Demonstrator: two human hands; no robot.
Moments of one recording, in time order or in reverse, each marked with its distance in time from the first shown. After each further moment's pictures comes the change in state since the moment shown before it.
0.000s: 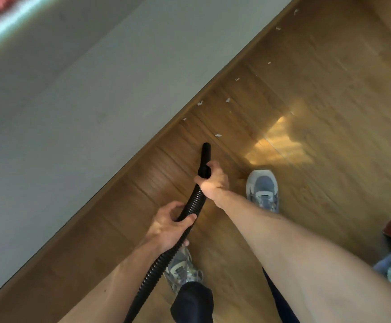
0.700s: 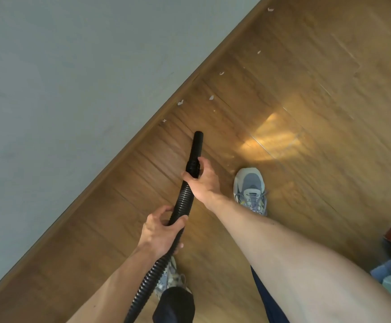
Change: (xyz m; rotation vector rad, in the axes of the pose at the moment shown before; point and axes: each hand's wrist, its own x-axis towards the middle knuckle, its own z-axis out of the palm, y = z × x) left_hand 0.025 0.038 0.062 -0.037 0.177 -0.138; right_hand 0.043 0.015 -0.043 0.180 -0.110 -0.059
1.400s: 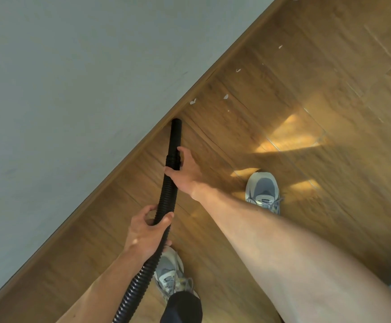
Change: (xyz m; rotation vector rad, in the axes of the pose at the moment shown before) left_hand 0.013 0.008 -0.038 -0.063 0.134 -0.049; right_hand 0.027 -0.044 0.048 0.111 -0.260 -0.070
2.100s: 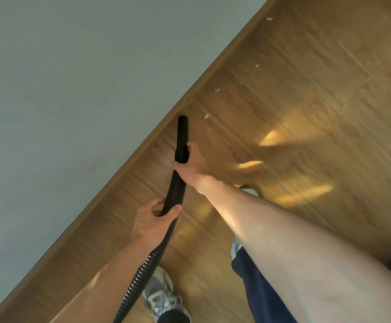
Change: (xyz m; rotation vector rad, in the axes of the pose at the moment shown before) left_hand 0.003 0.090 0.053 0.054 -0.077 0.036; right_hand 0.031 -0.042 -0.086 -0.024 0.078 0.027
